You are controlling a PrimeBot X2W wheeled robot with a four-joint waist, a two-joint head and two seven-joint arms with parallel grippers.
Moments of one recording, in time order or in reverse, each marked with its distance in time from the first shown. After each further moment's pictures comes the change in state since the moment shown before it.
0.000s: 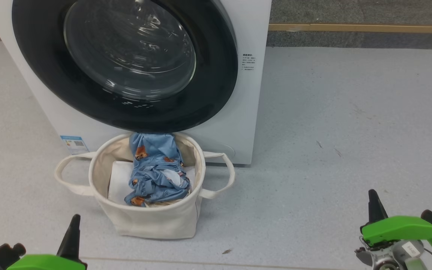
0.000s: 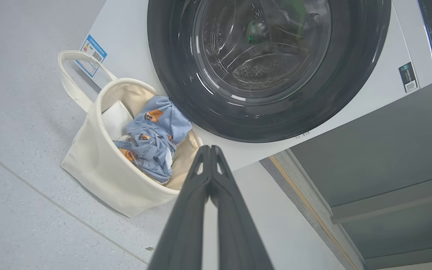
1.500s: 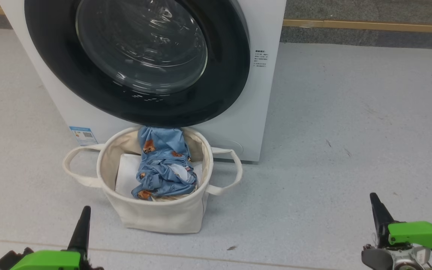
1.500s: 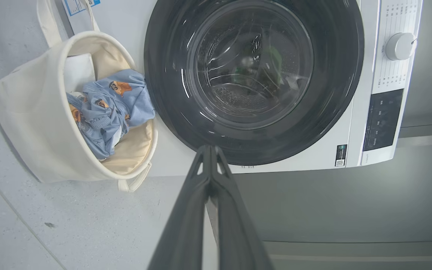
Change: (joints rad) left arm 0.009 -0.151 0.131 -0.074 -0.305 0.000 0.123; right arm 0.042 0.007 -0.058 -0.080 0.474 0.000 0.123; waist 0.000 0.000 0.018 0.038
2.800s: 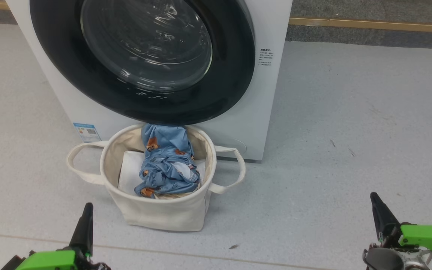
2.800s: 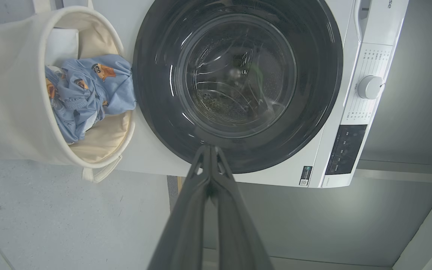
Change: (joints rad) left arm 0.007 -0.071 0.062 -0.037 -0.141 0.000 0.052; right arm 0.020 0.003 -0.025 -0.039 0.218 0.000 0.055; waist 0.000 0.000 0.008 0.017
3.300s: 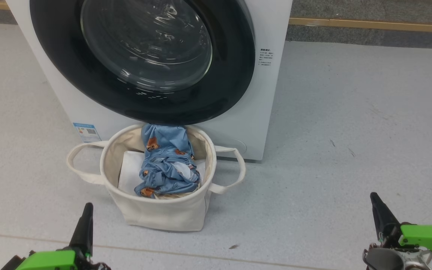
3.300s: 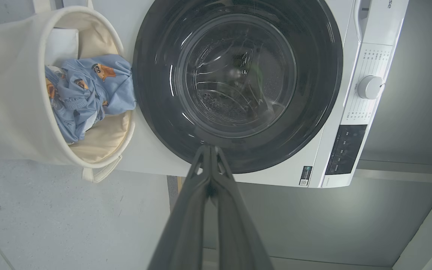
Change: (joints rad) left arm 0.000 0.000 0.000 0.000 0.000 0.000 0.000; right arm 0.000 0.000 0.000 0.000 0.000 0.000 0.000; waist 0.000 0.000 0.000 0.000
